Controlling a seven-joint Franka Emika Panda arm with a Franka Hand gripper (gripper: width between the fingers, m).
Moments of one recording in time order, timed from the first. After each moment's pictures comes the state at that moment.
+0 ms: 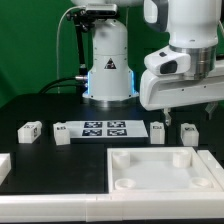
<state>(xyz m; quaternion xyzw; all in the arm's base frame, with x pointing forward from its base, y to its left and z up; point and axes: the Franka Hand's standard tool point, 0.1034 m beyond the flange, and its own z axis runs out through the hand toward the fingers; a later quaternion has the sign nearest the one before) 0.413 0.149 0.053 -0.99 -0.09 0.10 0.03</state>
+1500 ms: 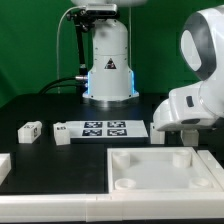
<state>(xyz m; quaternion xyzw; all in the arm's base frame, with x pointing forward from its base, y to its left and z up) 0.388 0.170 0.014 -0.91 -0.07 0.41 -0.03</state>
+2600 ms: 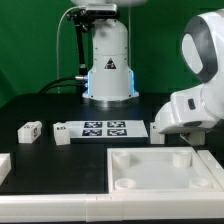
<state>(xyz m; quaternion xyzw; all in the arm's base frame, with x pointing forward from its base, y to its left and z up) 0.388 0.175 0.010 -0.91 -0.07 0.40 -0.02</state>
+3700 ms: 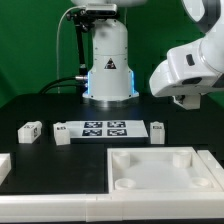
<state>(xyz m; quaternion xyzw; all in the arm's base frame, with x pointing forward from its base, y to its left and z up) 0.402 0.160 0.091 -0.93 -0.11 0.36 -0.03</state>
